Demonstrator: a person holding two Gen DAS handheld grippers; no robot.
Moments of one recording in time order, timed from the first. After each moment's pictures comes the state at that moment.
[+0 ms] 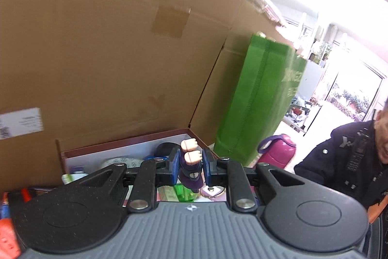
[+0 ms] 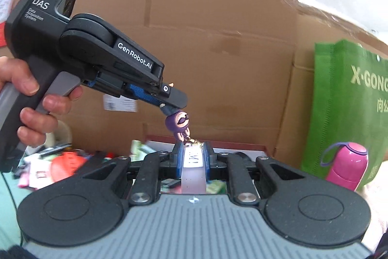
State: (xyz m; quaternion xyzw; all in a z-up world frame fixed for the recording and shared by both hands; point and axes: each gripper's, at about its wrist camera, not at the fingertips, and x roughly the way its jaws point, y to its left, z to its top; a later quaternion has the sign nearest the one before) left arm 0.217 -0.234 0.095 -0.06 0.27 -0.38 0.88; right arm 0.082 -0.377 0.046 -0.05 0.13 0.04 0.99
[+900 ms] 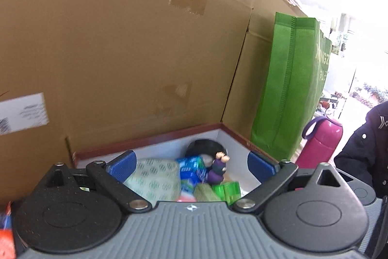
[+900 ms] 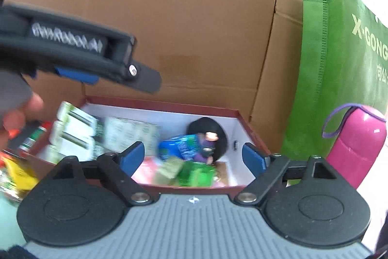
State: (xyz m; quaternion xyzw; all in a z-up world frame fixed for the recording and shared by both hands) left arm 0.218 -0.236 0.039 -0.02 0.22 -0.33 0.92; right arm 0.152 -0.397 -0.019 -0.06 0.19 -0.04 0.98
